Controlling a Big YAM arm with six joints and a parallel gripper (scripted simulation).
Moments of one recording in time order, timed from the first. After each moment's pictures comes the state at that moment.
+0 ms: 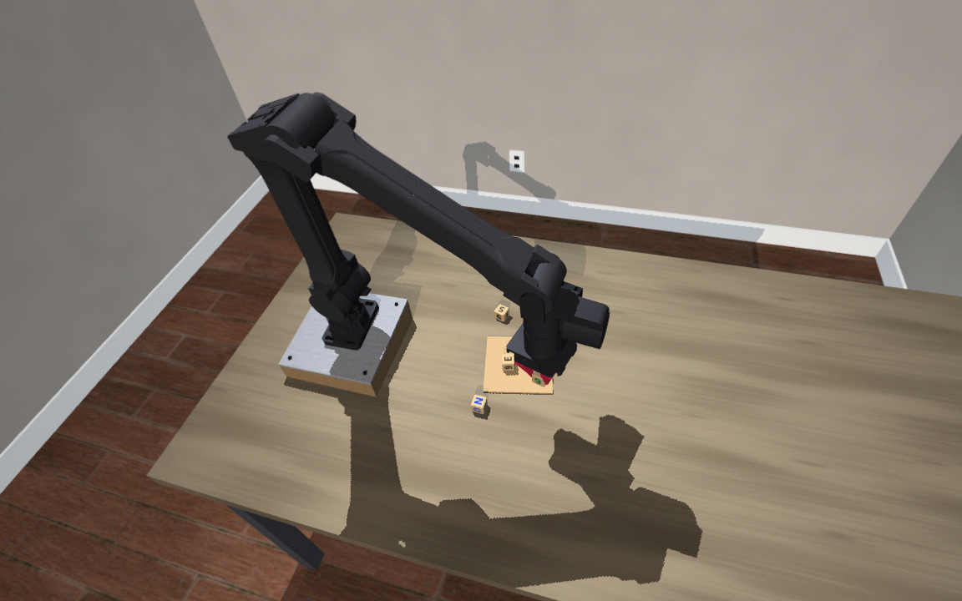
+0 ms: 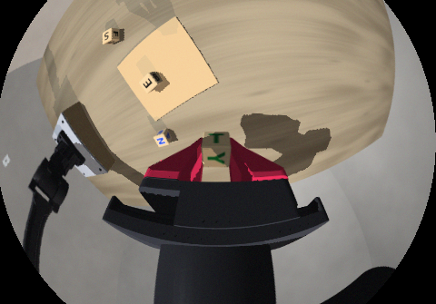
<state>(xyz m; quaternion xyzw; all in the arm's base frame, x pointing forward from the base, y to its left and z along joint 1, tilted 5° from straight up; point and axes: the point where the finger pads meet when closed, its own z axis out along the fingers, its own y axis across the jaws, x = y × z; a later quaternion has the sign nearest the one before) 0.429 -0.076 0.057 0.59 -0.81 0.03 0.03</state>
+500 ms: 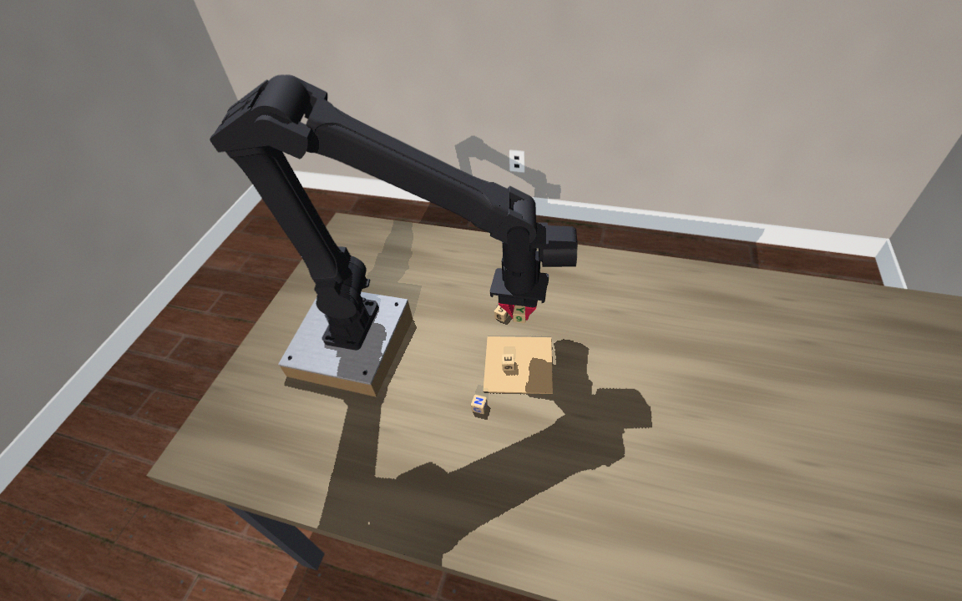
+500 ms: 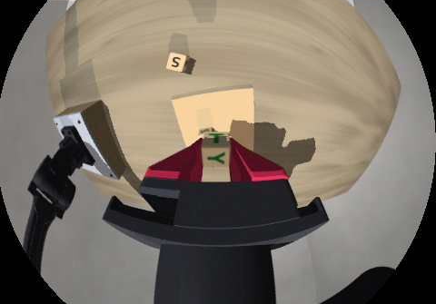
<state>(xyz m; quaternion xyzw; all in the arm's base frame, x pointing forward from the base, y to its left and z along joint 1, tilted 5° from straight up) 0.361 0.061 0.042 0.72 -0.69 0.02 0.04</state>
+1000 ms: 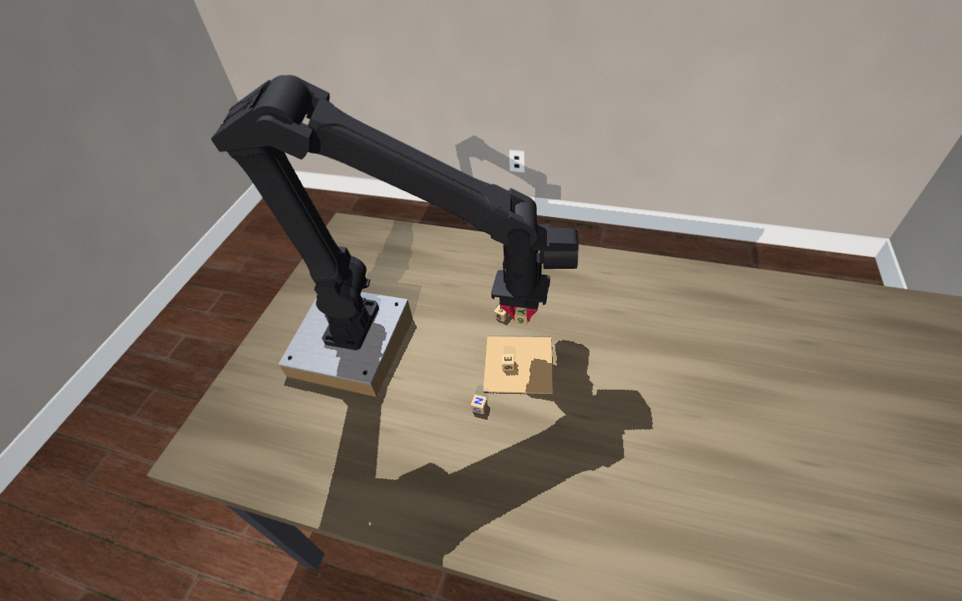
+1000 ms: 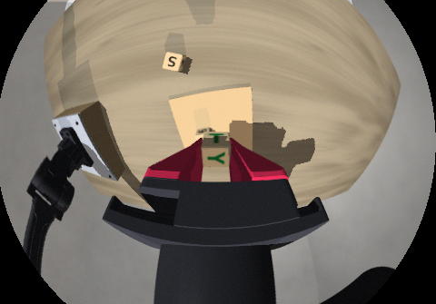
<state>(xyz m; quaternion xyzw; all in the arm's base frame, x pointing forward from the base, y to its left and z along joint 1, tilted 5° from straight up) 0.364 0.059 0.039 0.72 -0.69 0.02 0.03</state>
